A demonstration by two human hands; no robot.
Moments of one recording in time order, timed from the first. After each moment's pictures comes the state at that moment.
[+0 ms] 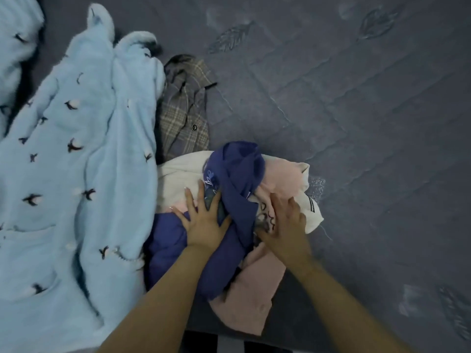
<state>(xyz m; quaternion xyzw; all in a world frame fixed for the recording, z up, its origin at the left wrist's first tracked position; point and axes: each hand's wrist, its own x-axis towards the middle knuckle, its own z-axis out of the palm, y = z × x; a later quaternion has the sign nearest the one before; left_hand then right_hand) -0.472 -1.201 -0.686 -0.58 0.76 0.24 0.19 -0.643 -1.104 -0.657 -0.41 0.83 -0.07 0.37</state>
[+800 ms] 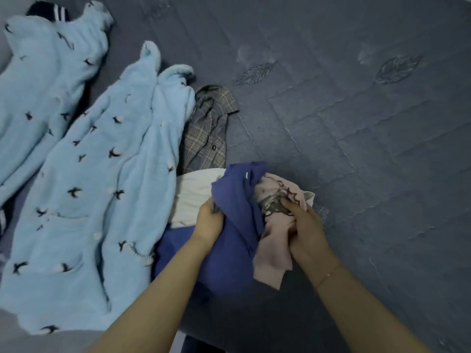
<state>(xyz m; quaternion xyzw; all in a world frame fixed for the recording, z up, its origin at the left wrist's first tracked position) -0.503 -1.238 -0.601 -0.66 0.49 0.55 -0.15 -0.676 -1.174 -0.571 0.14 0.57 -0.58 0.57</state>
